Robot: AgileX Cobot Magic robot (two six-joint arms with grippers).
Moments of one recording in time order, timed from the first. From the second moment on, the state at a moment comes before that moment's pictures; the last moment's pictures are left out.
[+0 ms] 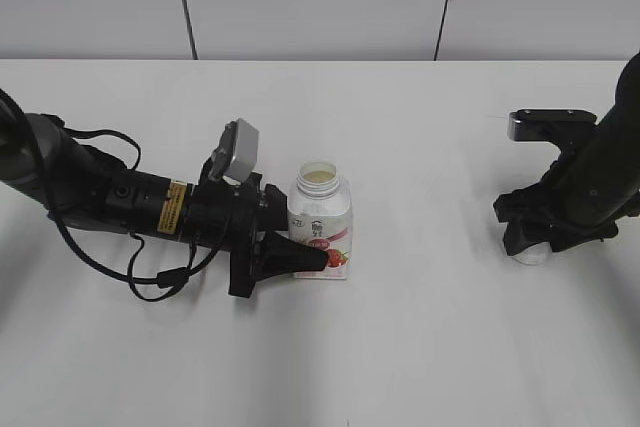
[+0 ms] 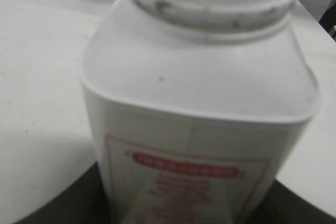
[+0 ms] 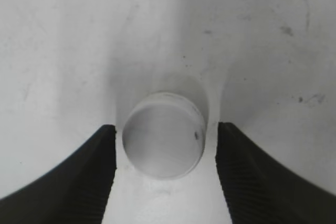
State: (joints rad) left arm -0.29 2.33 -1.10 1.53 -1.12 -0.63; right arm 0.14 1.90 -0.96 0.23 0.53 -0.20
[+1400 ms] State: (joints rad) left arm -0.29 2.32 -1.10 1.52 -1.15 -0.64; right arm 0.14 1.90 -0.96 0.25 0.53 -0.17
